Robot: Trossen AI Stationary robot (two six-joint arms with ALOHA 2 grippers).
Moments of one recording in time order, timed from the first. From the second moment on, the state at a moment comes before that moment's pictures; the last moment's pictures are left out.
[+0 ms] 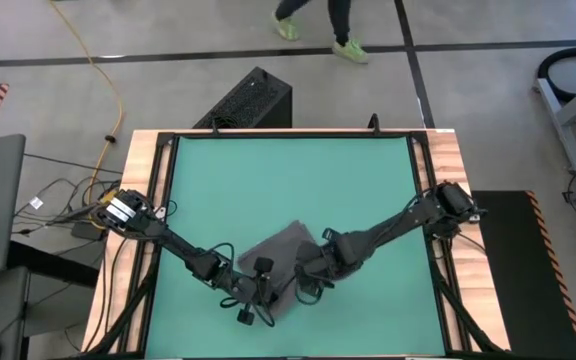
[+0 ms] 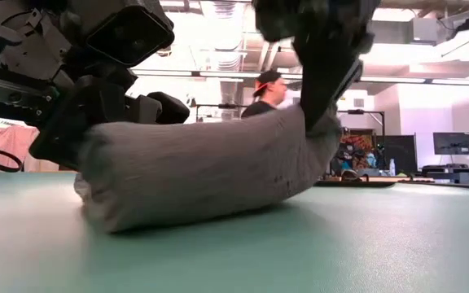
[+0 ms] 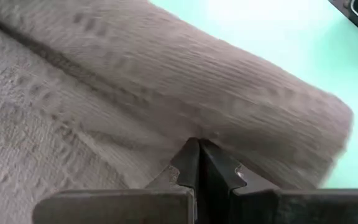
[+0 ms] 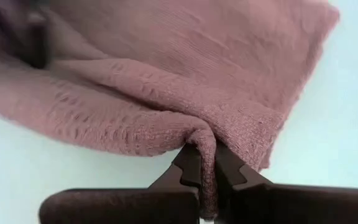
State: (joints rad) left arm -0.52 1.87 0.83 0.38 -0.17 -0.11; right arm 0.37 1.88 1.50 -0.92 0.29 0.76
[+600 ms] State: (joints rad) left arm -0.52 1.87 0.83 0.38 -0.16 -0.13; right arm 0.16 1.89 1.50 -0.84 0.09 0.53
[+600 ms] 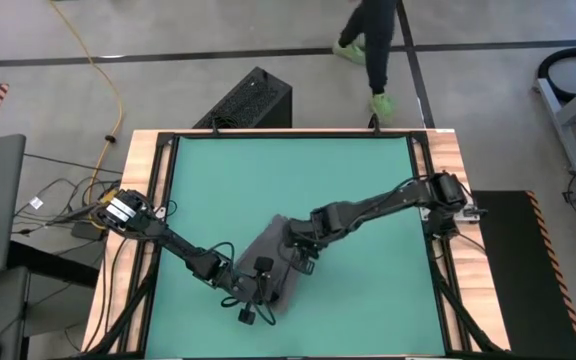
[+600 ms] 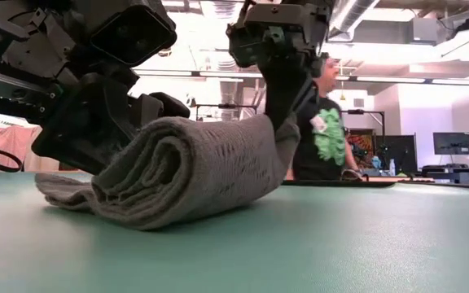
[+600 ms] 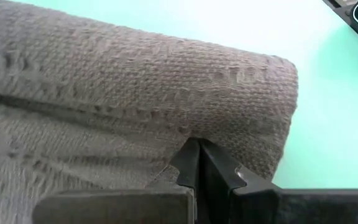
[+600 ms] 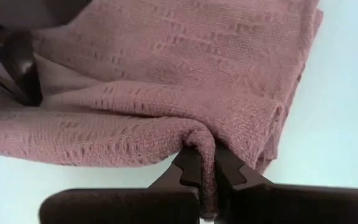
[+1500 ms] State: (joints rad) left arm -0.60 1.77 0.83 0.31 -0.77 0.01; right arm 0.10 1.95 1.50 -0.76 0.01 0.38
